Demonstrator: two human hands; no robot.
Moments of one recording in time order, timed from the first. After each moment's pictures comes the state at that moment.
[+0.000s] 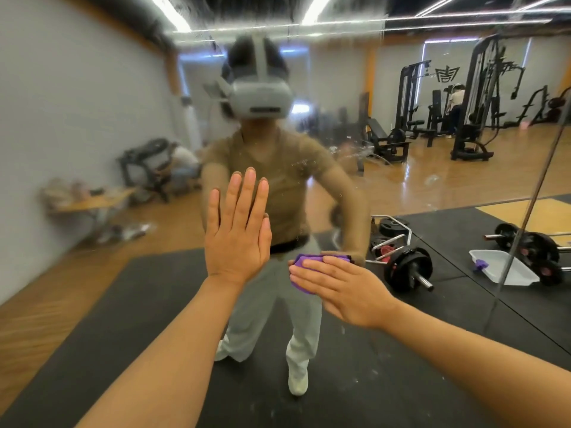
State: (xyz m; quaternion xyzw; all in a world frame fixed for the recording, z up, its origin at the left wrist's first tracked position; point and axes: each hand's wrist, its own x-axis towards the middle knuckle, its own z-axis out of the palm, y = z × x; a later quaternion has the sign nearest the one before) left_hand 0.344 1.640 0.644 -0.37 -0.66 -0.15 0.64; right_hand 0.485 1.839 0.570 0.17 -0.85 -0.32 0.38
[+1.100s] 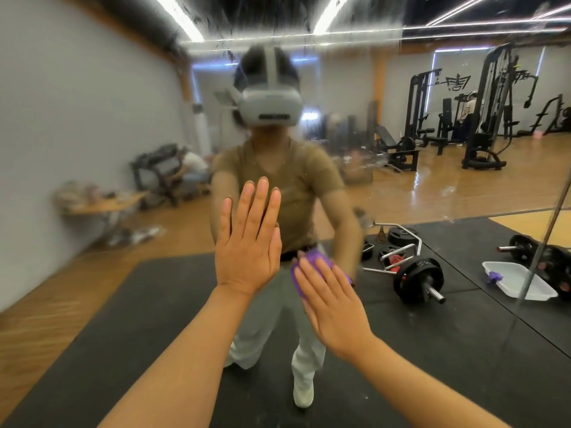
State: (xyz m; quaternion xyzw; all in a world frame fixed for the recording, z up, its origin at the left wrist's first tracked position) left_hand 0.344 1.640 0.643 -0.38 -0.66 -0.15 0.63; right_hand 0.450 1.790 0.535 0.07 -0.84 -0.15 0.52
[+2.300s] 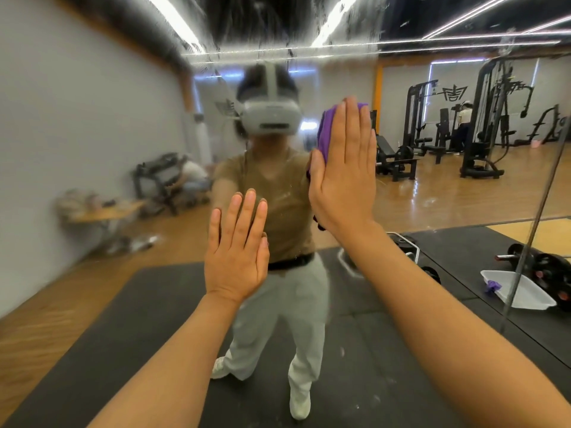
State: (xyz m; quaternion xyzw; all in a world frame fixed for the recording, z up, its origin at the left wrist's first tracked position) left_hand 0.340 1.639 0.644 -0.37 -0.66 -0.14 0.63; right_hand 0.443 1.798 0.748 -0.08 -0.75 0.06 0.66
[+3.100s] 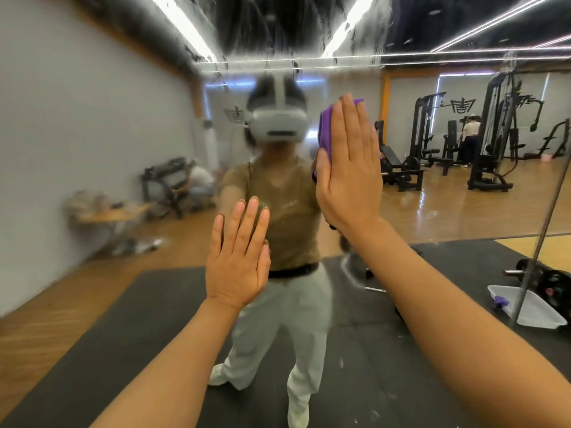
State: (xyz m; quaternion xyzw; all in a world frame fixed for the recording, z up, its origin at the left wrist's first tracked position) left_hand 0.343 1.639 0.645 -0.36 -0.66 -0.13 0.64; right_hand 0.446 1.810 0.767 -0.02 -0.75 0.03 0.66
